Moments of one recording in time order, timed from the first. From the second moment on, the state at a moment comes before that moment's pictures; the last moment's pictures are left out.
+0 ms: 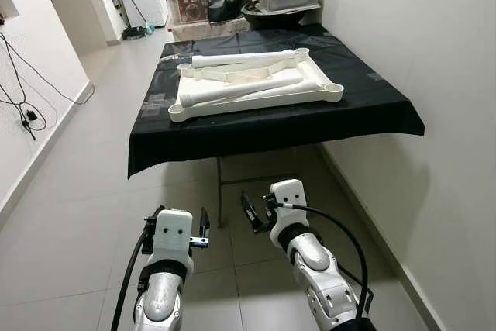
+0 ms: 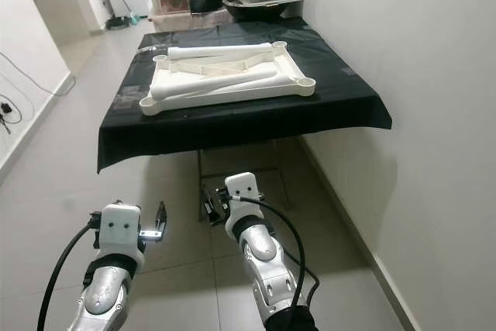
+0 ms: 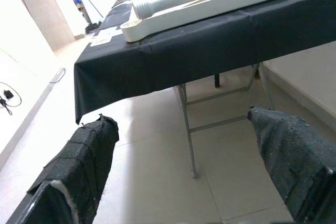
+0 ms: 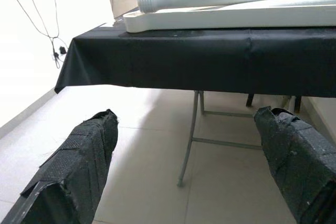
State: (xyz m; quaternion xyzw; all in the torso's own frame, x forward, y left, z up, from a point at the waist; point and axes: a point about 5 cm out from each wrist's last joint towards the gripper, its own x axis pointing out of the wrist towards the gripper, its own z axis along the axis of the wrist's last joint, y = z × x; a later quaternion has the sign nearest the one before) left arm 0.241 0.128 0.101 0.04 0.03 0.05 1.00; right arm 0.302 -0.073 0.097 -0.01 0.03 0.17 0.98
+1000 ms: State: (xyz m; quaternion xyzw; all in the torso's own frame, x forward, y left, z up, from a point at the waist) left arm 0.245 0.119 0.109 0.04 0.01 0.02 1.00; right arm 0.304 -0.095 0.090 -0.02 0.04 0.14 0.99
